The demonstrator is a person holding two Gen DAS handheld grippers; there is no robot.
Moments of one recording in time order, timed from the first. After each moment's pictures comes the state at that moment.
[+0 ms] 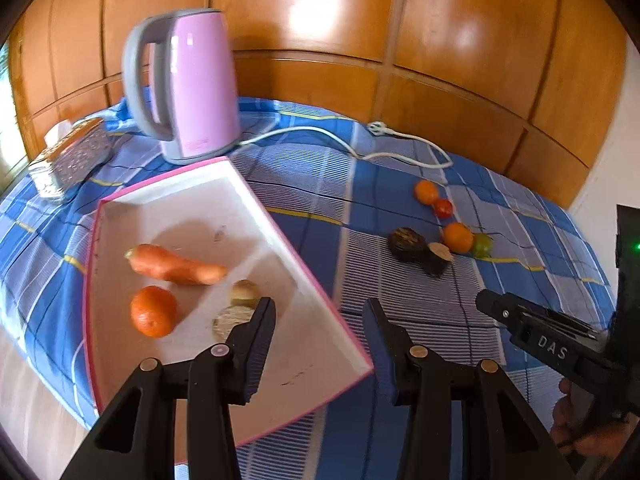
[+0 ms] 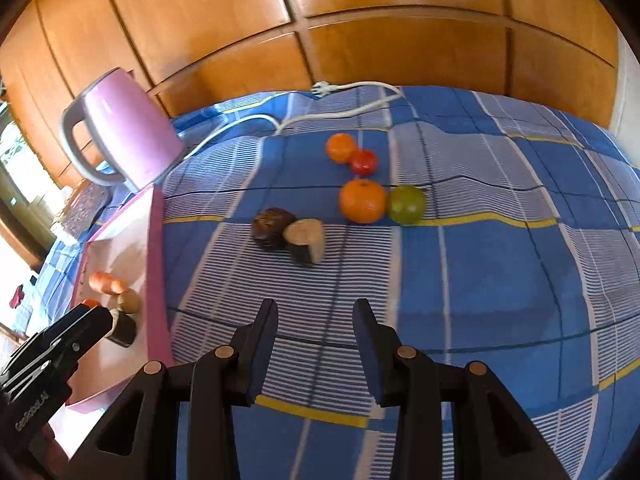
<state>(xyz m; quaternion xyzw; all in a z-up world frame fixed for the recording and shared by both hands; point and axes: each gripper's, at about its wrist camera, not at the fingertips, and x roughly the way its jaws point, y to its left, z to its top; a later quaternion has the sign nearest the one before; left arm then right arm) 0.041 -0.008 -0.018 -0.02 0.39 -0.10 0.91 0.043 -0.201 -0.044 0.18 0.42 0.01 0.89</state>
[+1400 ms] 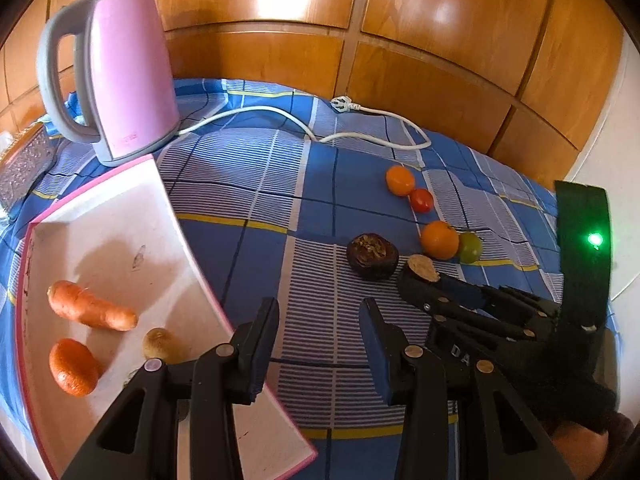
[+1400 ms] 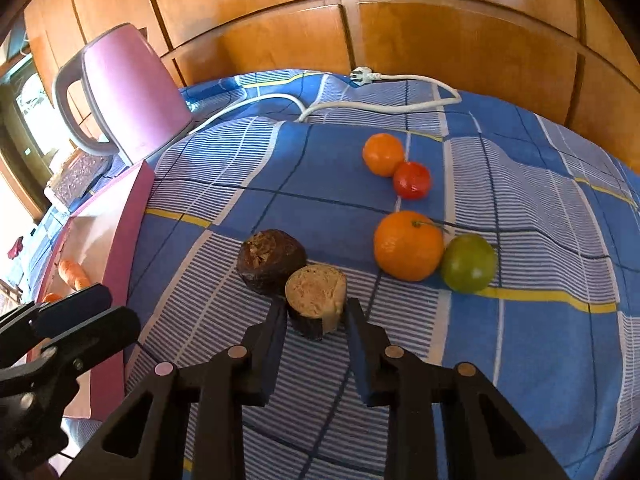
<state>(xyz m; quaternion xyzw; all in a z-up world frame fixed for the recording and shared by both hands) 0.101 -0.053 -0.039 -0.01 0.43 -0.15 0.89 0.113 -0.194 -0.074 0.11 0.43 0.07 0.89</state>
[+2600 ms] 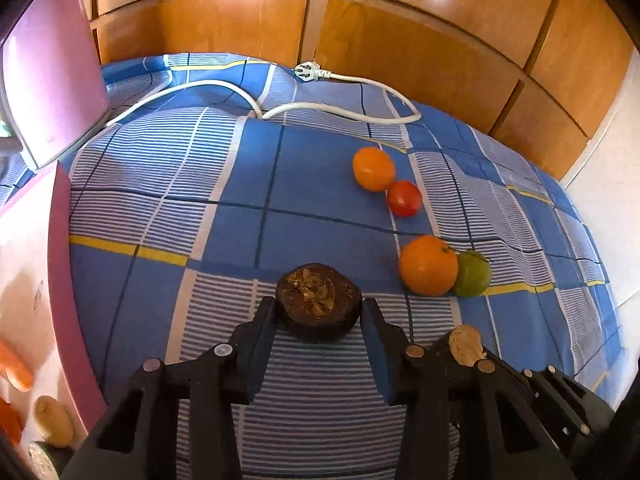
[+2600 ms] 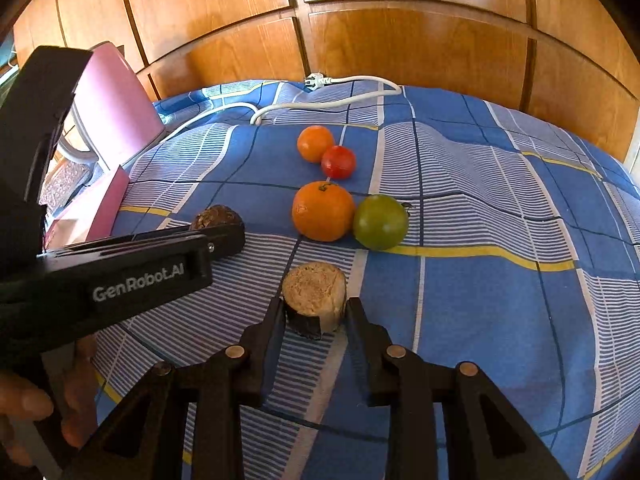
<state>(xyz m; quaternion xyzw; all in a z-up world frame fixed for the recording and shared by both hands) 0.160 -0.120 -0.072 0.00 0.47 -0.17 0.87 0.078 -0.225 -0.083 0.12 0.41 0.03 0.90</state>
